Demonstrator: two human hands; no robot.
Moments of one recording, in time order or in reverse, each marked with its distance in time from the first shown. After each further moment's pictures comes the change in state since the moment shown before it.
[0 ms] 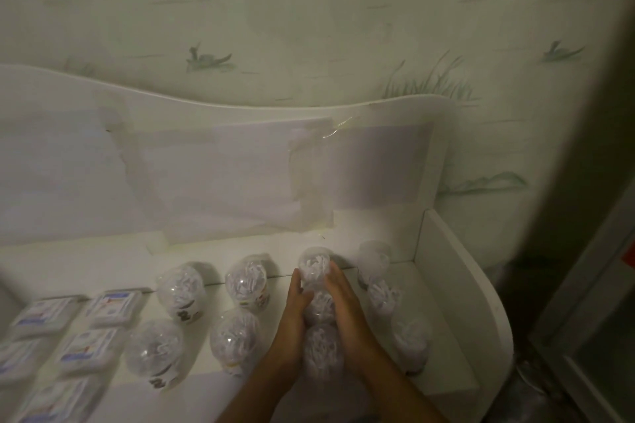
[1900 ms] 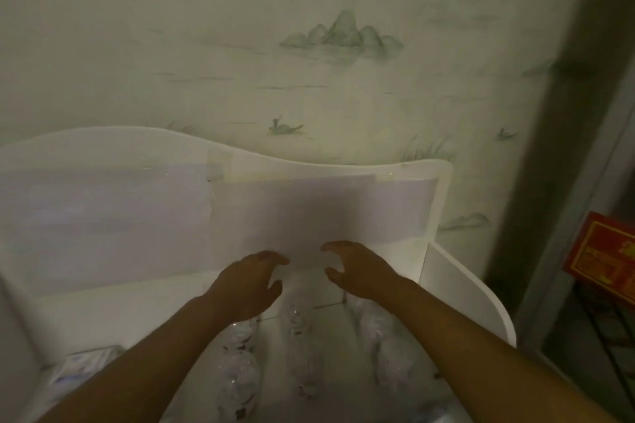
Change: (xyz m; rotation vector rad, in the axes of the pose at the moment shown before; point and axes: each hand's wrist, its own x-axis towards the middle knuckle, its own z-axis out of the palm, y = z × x) left_hand 0.013 0.190 -0.149 1.600 -0.255 0.674; right_hand -0.004 -0.121 0.100 -1.531 -0.079 -0.367
